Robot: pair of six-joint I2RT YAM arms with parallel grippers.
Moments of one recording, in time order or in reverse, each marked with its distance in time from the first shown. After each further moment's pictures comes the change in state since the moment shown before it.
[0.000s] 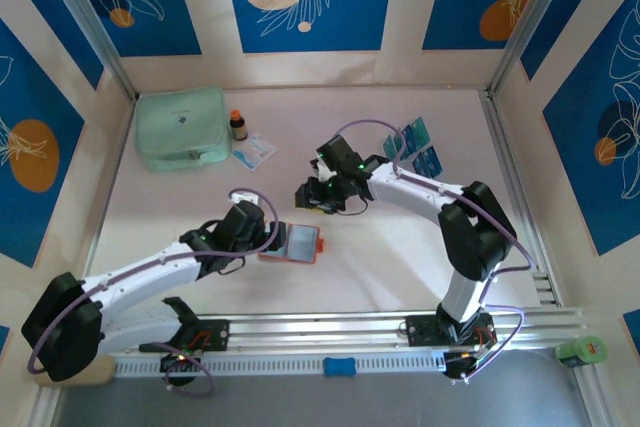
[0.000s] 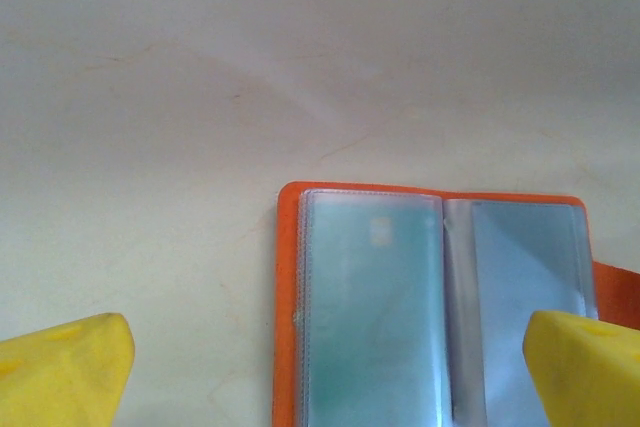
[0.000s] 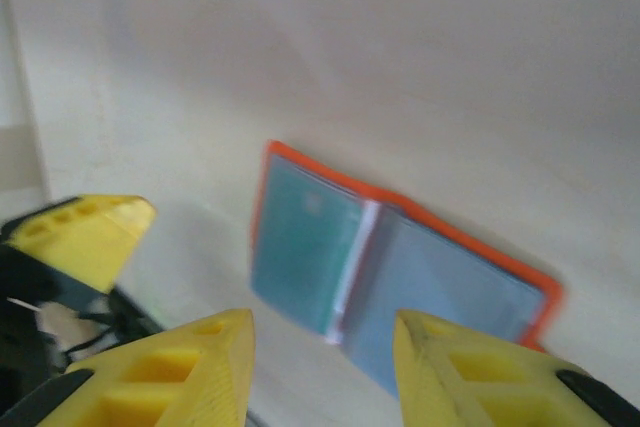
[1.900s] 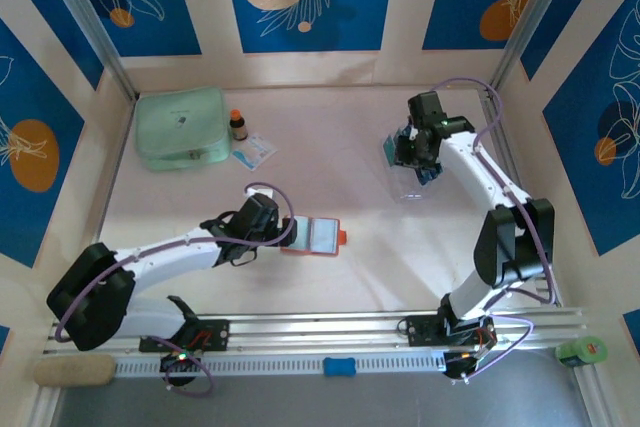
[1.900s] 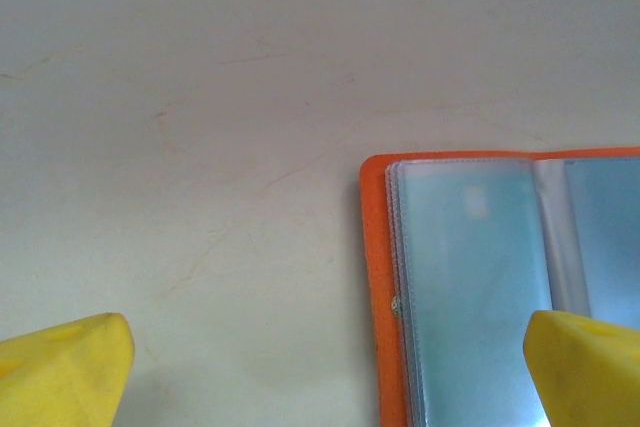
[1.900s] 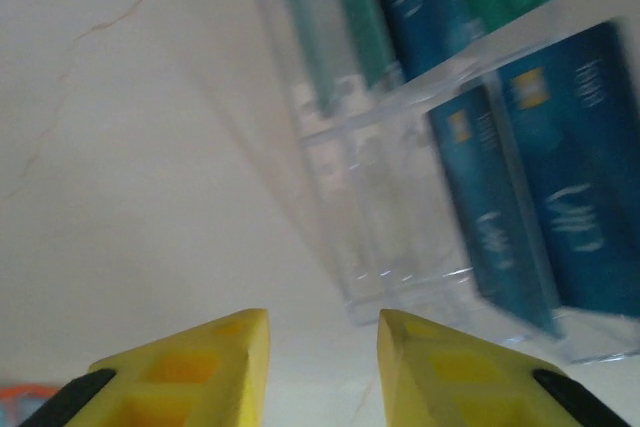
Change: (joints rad) left arm 0.000 0.198 0.068 0.093 0.040 0.026; right arm -0.510 -0.112 0.167 -0.391 0.472 -0.394
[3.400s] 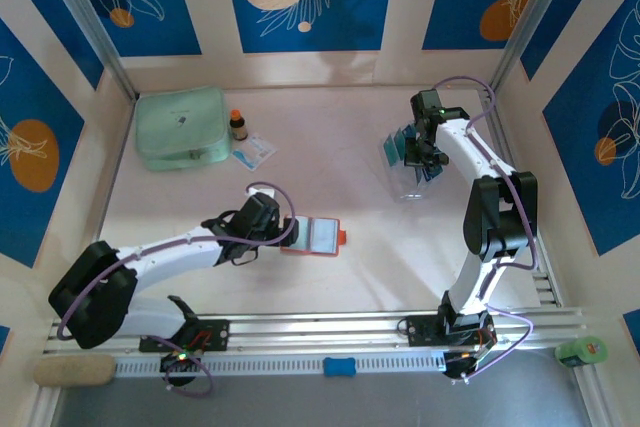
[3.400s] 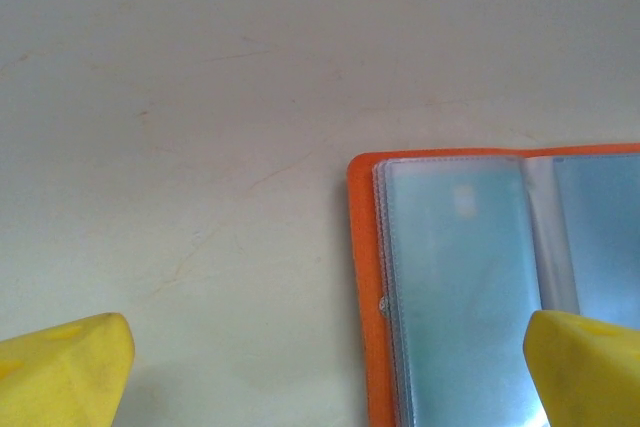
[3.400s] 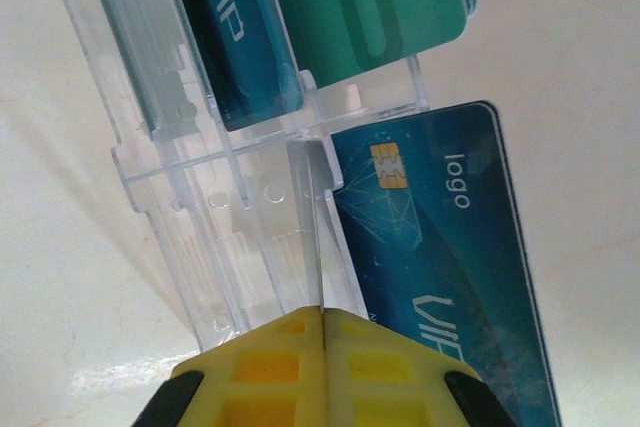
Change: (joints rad) left arm 0.000 0.013 0.011 0.003 0.016 0.000; right arm -0.056 0.161 0.078 -0.052 0.106 -0.113
